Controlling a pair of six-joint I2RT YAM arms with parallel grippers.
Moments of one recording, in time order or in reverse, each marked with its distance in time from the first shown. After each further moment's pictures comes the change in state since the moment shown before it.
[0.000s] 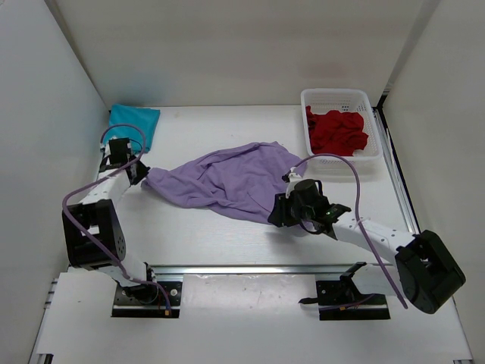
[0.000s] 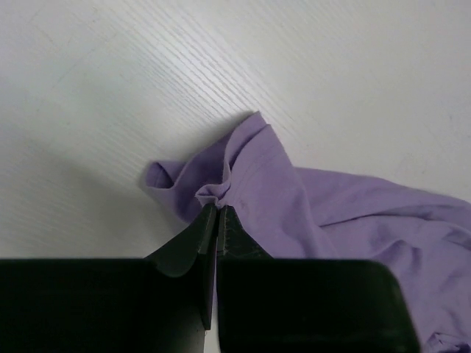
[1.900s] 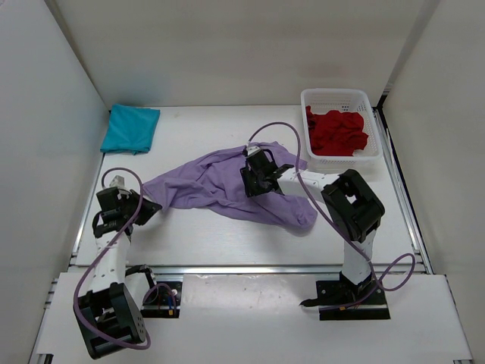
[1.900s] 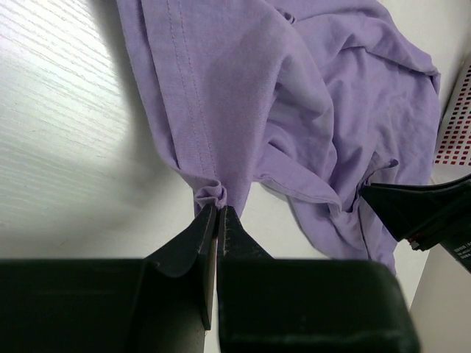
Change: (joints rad) left arm 0.152 -0.636 -0.544 0.003 0.512 0.005; right arm 0.074 0.691 0.668 -0.146 0.273 -0.133
